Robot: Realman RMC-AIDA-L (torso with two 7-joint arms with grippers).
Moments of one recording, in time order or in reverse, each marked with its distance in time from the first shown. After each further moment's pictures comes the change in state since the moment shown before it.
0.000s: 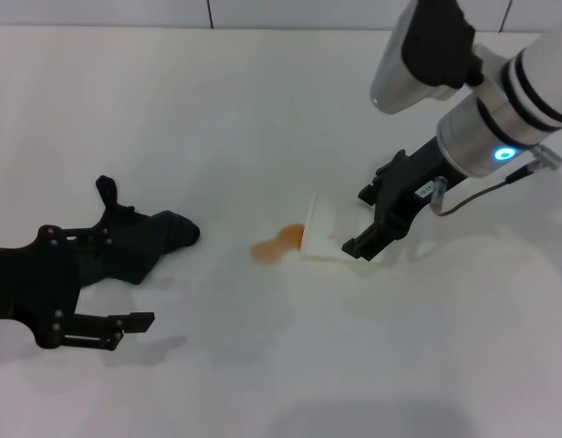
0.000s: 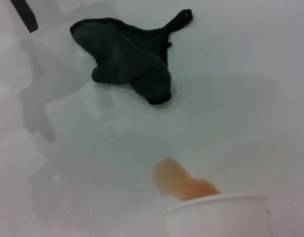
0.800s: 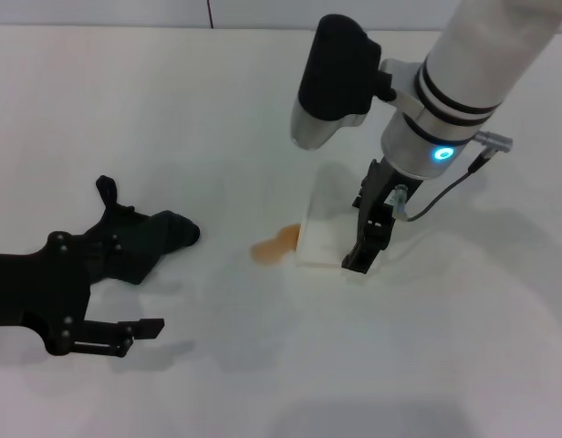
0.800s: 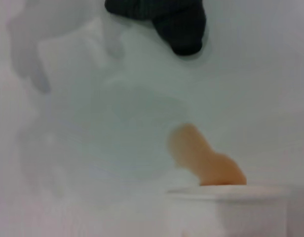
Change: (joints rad) left arm 0.006 -0.019 0.000 -0.001 -0.001 0.007 0.004; right arm 0.244 0.007 -0.224 0.164 -0.070 -0.005 0.159
